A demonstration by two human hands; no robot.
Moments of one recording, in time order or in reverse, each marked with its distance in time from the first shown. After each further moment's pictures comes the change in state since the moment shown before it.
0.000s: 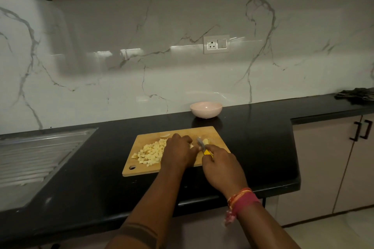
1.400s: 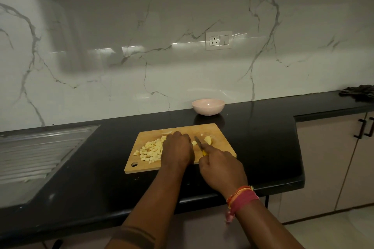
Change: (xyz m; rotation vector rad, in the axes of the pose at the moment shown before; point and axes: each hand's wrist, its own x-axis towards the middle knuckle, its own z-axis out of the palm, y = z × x) left_hand -0.003 -0.004 -0.005 0.270 0.110 0.088; right_hand -0.003 -0.004 0.007 -0.242 -0.018 -0.059
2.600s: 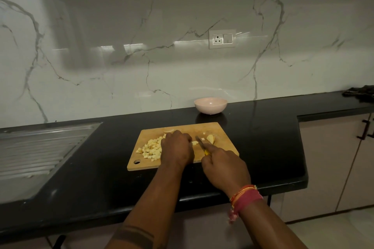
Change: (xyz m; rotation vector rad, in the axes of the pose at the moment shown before) left_hand -0.003 -0.006 -0.007 -0.071 -0.059 -0.072; right_hand 0.003 0.004 0.002 -0.021 -0.004 0.005
